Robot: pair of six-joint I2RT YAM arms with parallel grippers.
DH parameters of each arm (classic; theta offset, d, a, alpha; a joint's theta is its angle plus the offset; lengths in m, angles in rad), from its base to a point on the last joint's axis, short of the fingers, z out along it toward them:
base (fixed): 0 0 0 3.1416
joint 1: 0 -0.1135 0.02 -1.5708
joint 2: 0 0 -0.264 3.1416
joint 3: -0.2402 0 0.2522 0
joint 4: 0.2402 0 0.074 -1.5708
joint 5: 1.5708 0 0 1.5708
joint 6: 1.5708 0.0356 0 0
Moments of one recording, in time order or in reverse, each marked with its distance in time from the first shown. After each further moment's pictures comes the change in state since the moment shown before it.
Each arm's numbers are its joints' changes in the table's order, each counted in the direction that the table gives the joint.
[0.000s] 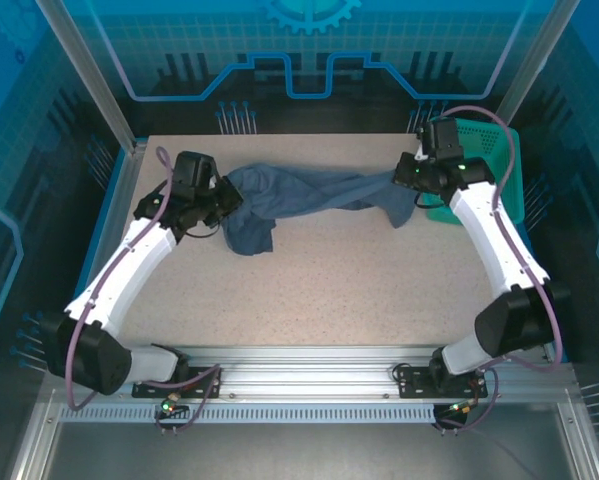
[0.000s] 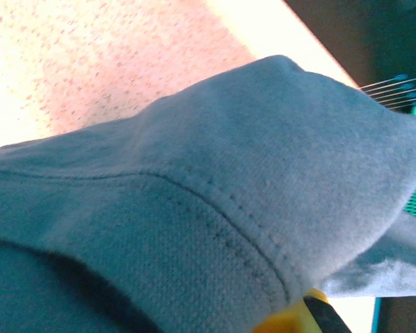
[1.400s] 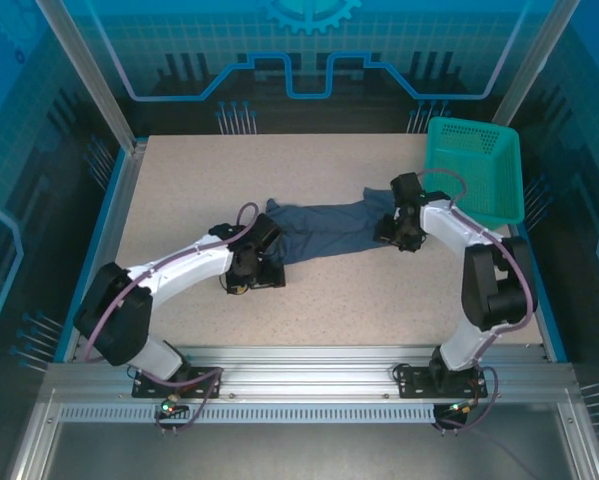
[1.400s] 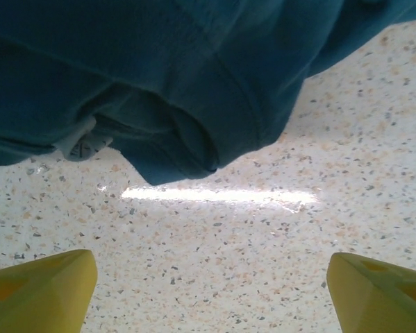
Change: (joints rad) left arm 0.354 -0.229 0.258 0.182 -0.082 0.113; right arm -0.016 -0.227 0.400 -0.085 -0.053 0.042
